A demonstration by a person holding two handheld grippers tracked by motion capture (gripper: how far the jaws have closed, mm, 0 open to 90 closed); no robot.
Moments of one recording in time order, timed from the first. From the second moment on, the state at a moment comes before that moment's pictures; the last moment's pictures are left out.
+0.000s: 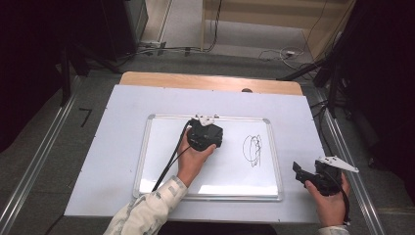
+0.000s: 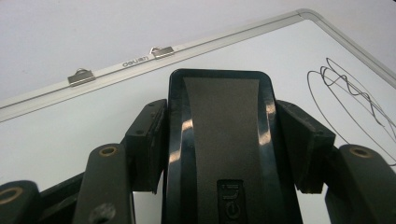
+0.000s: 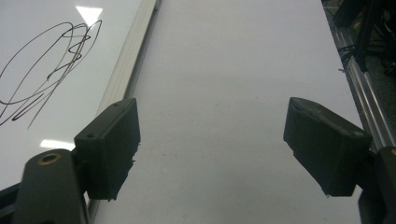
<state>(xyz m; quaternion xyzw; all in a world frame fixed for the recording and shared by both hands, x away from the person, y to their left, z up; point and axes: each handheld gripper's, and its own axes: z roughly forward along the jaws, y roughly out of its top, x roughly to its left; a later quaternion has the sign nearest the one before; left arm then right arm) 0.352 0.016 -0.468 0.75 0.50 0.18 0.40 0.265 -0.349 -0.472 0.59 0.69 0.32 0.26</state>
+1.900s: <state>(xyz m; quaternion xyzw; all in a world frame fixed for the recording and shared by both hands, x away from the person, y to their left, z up) 0.354 -0.044 -0.473 0.79 0.44 0.17 0.39 0.264 -0.349 -0.472 0.59 0.69 0.33 0.26</state>
